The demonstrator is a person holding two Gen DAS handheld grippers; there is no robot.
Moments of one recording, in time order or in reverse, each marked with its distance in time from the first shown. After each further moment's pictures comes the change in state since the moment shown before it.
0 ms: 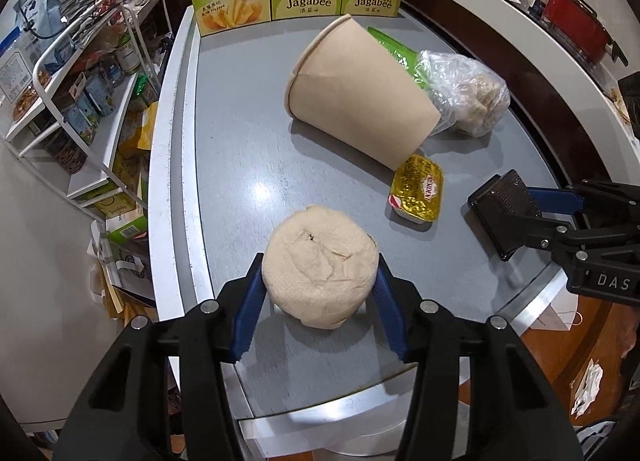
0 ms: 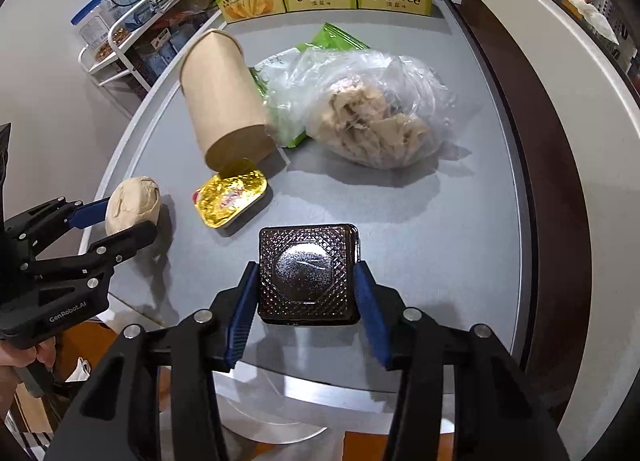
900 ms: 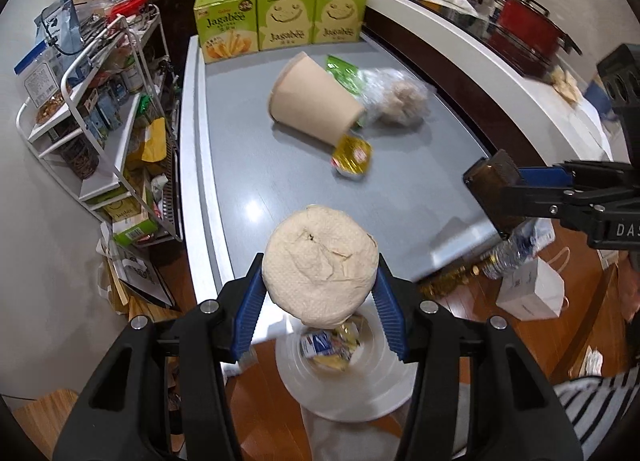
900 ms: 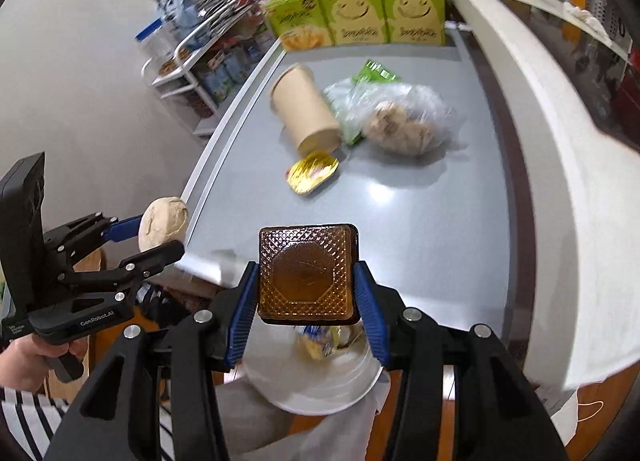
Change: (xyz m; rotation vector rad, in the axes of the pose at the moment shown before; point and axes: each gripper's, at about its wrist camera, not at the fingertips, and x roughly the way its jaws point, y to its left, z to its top) left arm -0.085 -0.024 -0.057 0.047 -0.070 -0.037; right arm -0.084 0.014 -0.053 -0.036 -0.068 0.153
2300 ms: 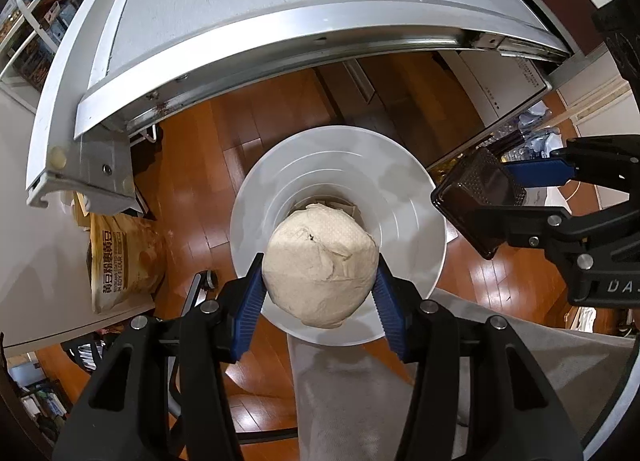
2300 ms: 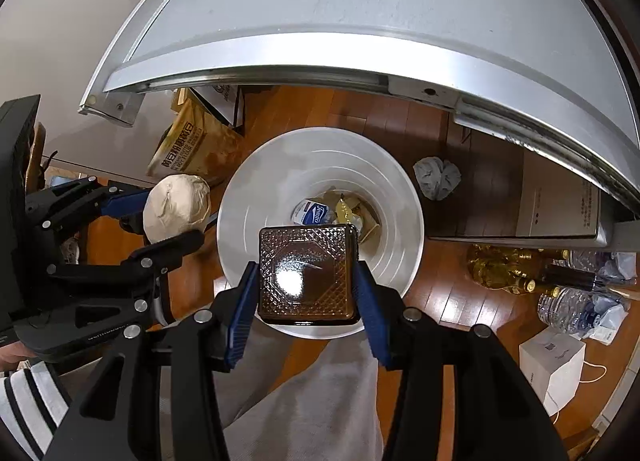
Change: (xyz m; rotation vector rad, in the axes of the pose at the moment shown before) left arm 0.096 -0.025 -0.097 0.000 0.340 -0.020; right arm 0.119 0.006 -0.097 -0.008 0.353 -0.028
